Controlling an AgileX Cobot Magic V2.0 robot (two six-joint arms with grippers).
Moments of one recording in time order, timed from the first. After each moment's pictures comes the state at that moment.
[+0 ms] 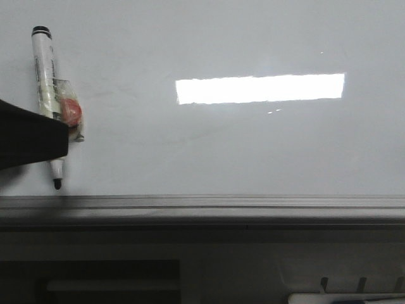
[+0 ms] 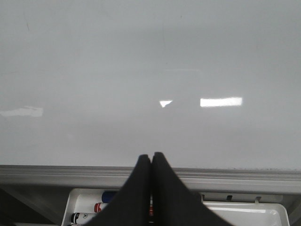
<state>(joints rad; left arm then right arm) -0.85 0.95 -0.23 -0.39 -0.32 -0.01 -0.04 0.23 -0.33 0.20 0.62 -0.13</state>
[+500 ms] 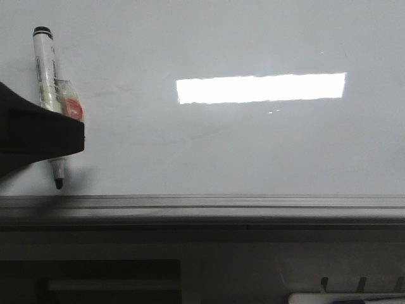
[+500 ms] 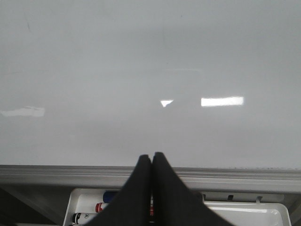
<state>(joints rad) -0.86 1.07 -0.23 -0.43 -0.44 -0.02 -0.04 0.23 -0.33 0.21 0.62 -0.13</state>
